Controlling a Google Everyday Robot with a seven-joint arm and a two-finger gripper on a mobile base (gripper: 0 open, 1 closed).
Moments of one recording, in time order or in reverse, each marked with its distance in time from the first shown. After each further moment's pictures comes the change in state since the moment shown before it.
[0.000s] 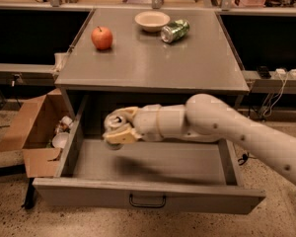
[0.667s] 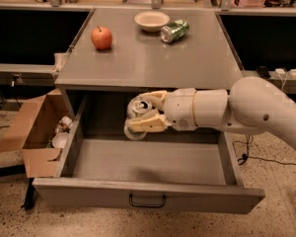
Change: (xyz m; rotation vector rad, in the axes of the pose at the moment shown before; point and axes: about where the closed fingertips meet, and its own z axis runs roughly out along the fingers) arm -0.048 -0.006 -0.101 0.078 -0.026 -0.008
